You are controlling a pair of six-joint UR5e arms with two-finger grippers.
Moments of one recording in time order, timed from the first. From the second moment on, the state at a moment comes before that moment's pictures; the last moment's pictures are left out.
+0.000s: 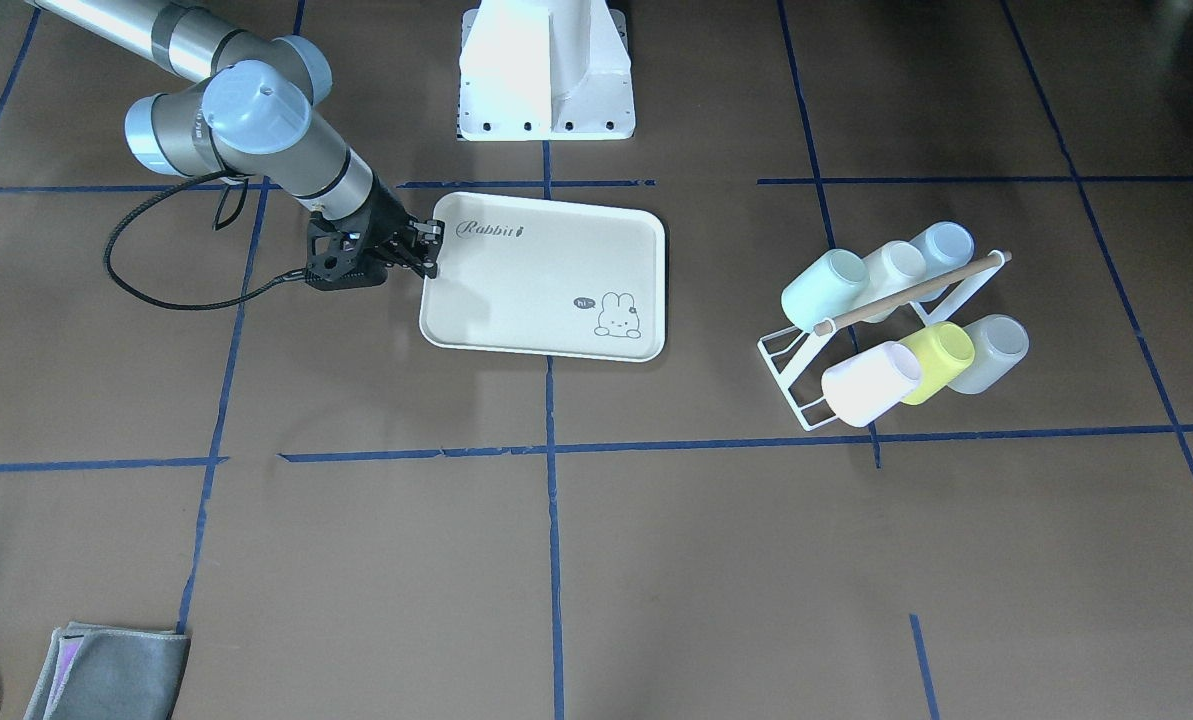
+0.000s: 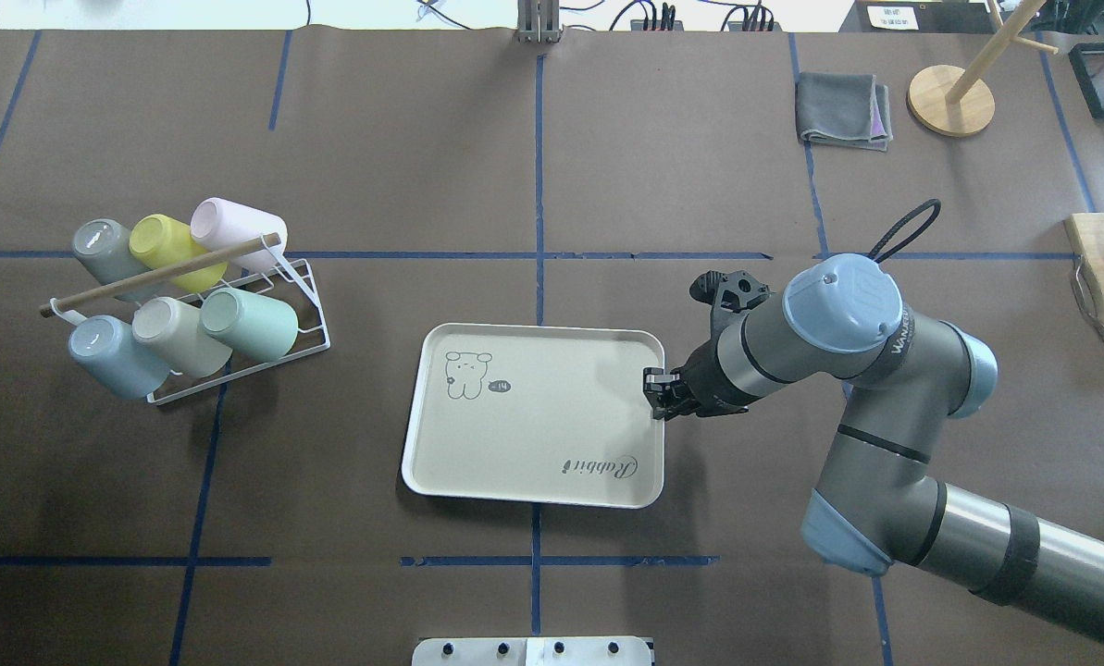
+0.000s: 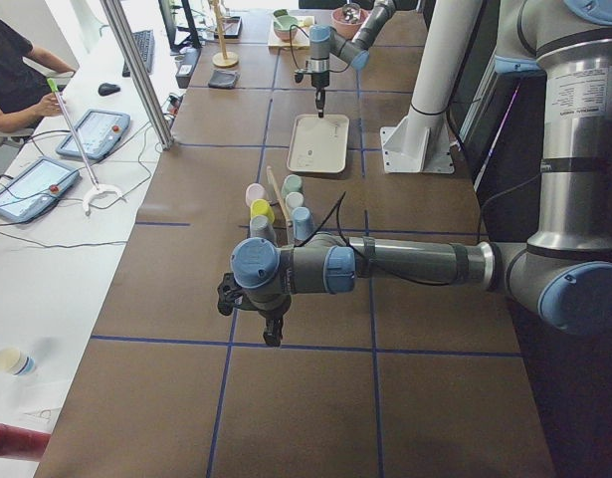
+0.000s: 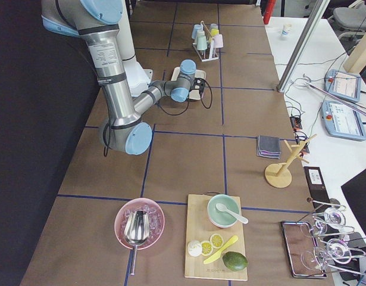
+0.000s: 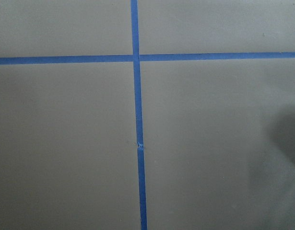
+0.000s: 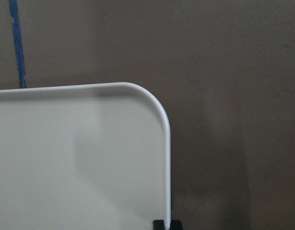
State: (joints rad) left arm -1.56 -1.51 -1.68 -1.47 -2.48 0.08; right arm 0.52 -1.21 1.72 -1.06 2.06 1.41
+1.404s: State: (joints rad) left arm -1.39 -1.51 -2.06 -1.46 -2.43 0.08; right arm 0.74 -1.38 1.82 -1.07 2.17 1.34
